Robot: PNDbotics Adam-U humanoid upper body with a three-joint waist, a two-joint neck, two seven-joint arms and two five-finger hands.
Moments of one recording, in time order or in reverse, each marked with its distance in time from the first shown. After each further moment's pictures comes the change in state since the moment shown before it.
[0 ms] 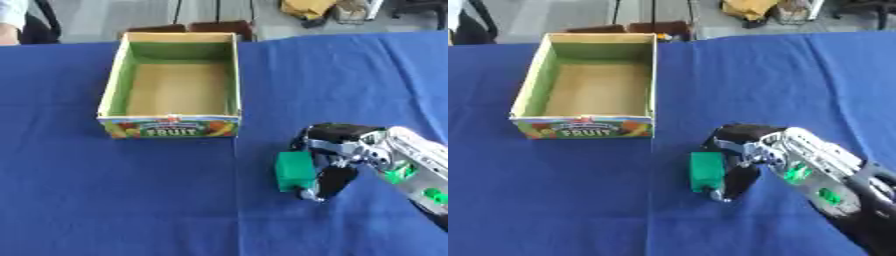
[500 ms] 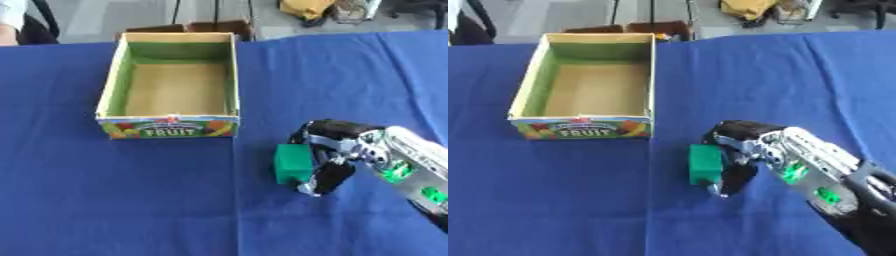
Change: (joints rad) left arm 0.000 0.000 -0.004 0.000 0.001 0.001 -0.004; right arm -0.002 -0.009 -0.012 -0.005 -0.012 0.014 -0.072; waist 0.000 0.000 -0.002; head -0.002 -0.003
